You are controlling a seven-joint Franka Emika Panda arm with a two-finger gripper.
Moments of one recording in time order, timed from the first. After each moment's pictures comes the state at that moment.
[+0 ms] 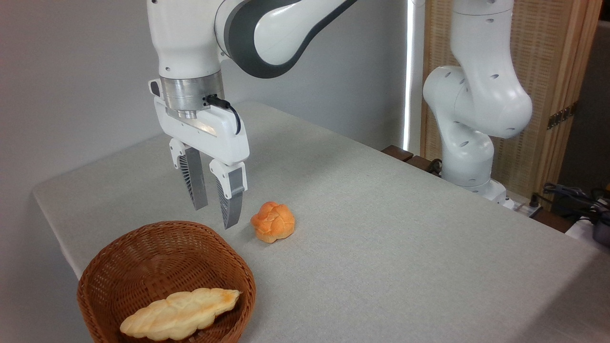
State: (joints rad) arm -0.18 0.03 -0.02 -1.88 0.03 2.02 0.46
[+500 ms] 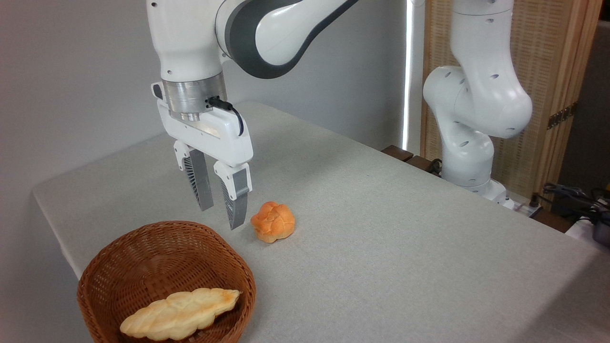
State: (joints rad) arm -0.19 0.03 -0.02 -1.88 0.03 1.99 0.47
